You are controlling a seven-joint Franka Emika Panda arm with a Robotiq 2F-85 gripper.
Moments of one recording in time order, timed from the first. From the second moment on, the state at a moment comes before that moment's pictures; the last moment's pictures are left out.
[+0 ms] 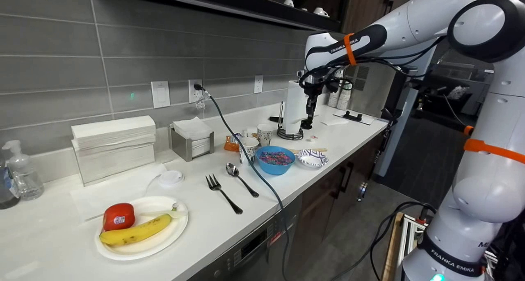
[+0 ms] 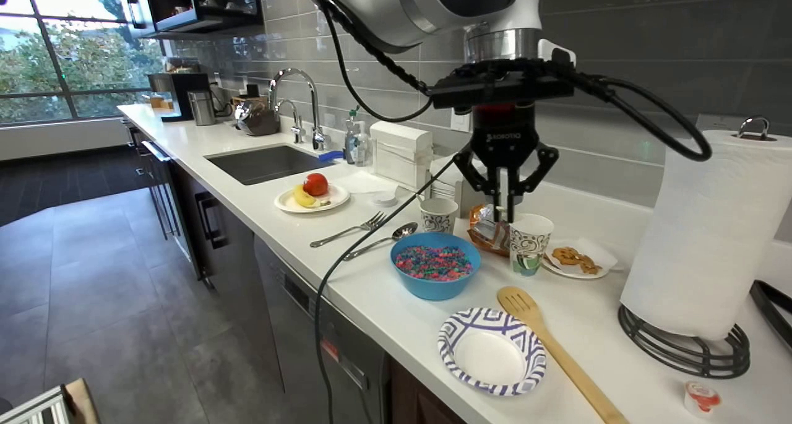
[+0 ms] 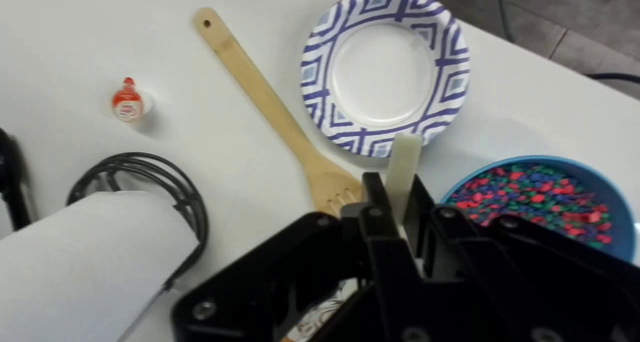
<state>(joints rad) -0.22 0.09 -0.12 -1.94 -0.19 2.06 -0.55</state>
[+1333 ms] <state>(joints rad) -0.12 0.18 -0.07 -1.96 -0.22 1.84 -0.65</state>
